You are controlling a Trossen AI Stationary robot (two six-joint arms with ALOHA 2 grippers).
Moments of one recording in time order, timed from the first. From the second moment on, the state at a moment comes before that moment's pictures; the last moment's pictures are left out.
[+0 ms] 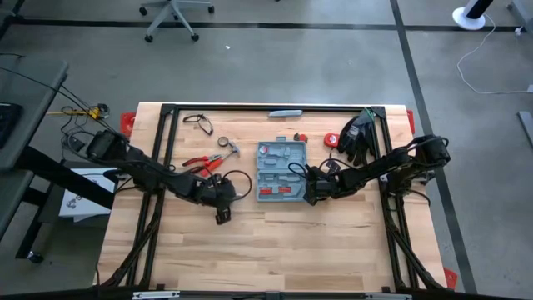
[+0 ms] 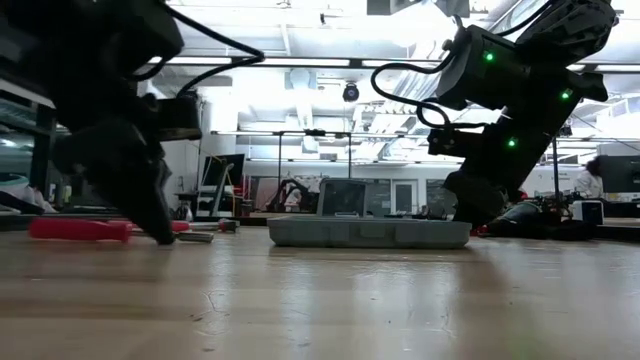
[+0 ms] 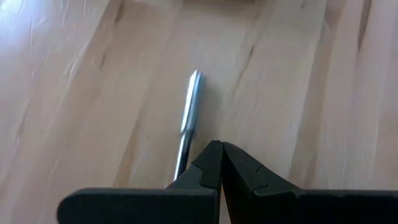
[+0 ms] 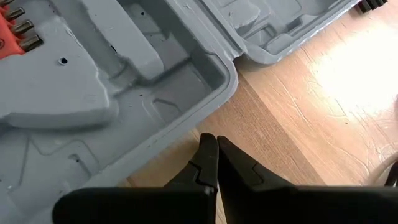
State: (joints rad) left arm -0.29 1.54 0.56 -0.10 -0.28 -0.53; right arm 0.16 1.65 0.67 -0.27 0.52 0.65
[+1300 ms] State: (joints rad) left arm -0.45 1.37 0.62 -0.61 -0.28 -1.08; right arm 0.16 1.65 0.67 -0.27 0.55 0.61
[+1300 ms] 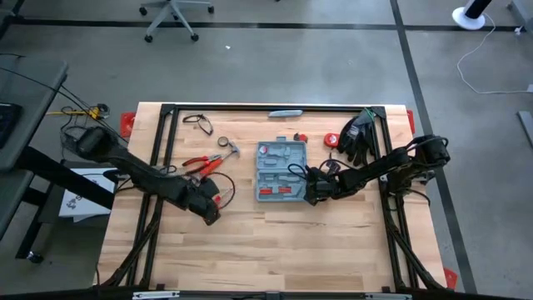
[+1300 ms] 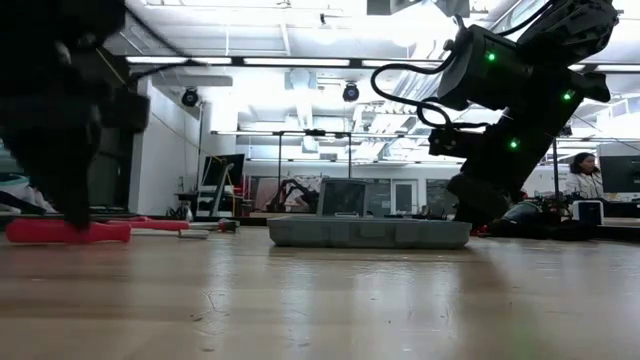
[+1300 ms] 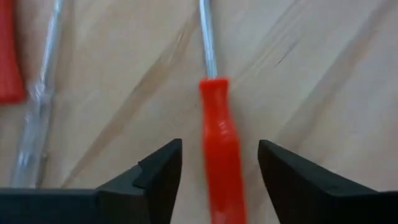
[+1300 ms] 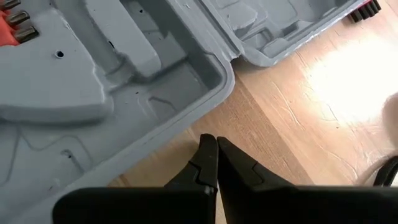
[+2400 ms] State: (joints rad) left arm -0.41 1.43 0.66 -0.45 -0.52 -0.79; right arm 0.18 1.57 0.67 -0.25 0.64 0.61
